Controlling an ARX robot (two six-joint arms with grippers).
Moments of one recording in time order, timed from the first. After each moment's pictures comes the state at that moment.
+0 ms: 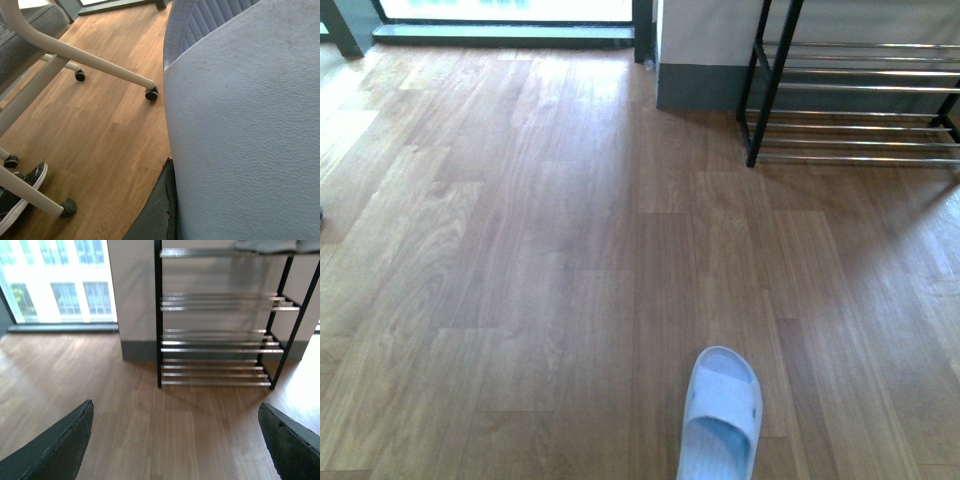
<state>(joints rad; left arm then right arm) -0.40 0.88 0.30 0.03 -0.79 -0.08 0.00 0.00 0.02 0.00 0.00 0.00</state>
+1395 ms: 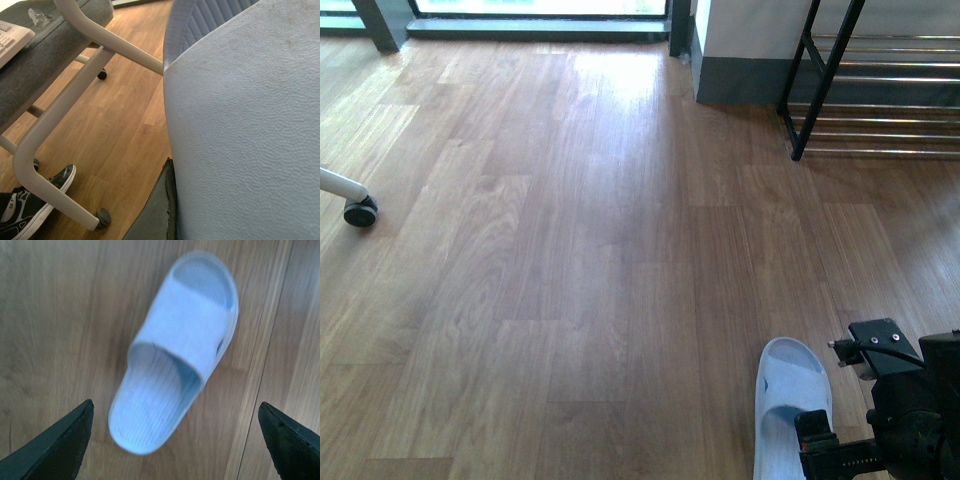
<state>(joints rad) -0.40 0.88 0.30 0.03 -0.79 -0.08 0.19 2.49 0.48 0.97 0.03 0.00</state>
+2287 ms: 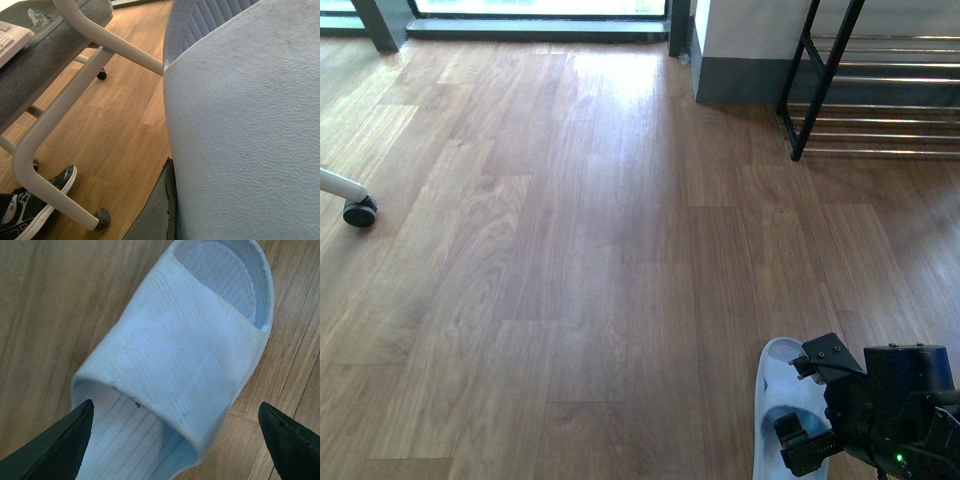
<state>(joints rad) -0.40 0.88 0.30 0.03 -0.79 -0.08 0.10 2.91 0.87 1.01 0.03 -0.28</state>
